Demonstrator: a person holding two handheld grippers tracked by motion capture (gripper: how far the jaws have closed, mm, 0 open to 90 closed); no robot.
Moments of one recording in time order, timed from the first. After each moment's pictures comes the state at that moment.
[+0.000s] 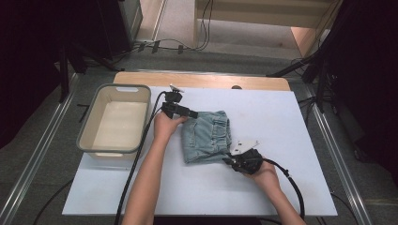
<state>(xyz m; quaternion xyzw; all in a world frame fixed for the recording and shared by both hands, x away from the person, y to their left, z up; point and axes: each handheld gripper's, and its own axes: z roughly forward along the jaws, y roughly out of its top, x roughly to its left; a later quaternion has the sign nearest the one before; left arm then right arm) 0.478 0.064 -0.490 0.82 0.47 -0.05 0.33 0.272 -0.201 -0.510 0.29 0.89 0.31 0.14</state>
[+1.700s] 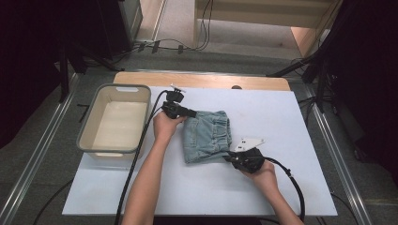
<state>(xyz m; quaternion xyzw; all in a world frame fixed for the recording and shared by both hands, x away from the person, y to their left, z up) 0.469 0.062 -0.478 0.83 0.43 -0.05 0.36 0.272 -0.205 -0.507 0.33 0.87 0.35 0.13</state>
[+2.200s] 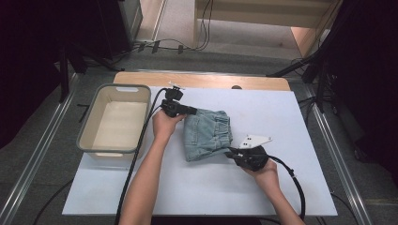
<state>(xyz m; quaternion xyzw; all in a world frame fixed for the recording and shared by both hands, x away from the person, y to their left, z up) 0.465 0.063 -0.466 0.82 0.42 -0.04 0.39 0.270 -0.212 -0.494 0.34 0.84 0.39 0.14</state>
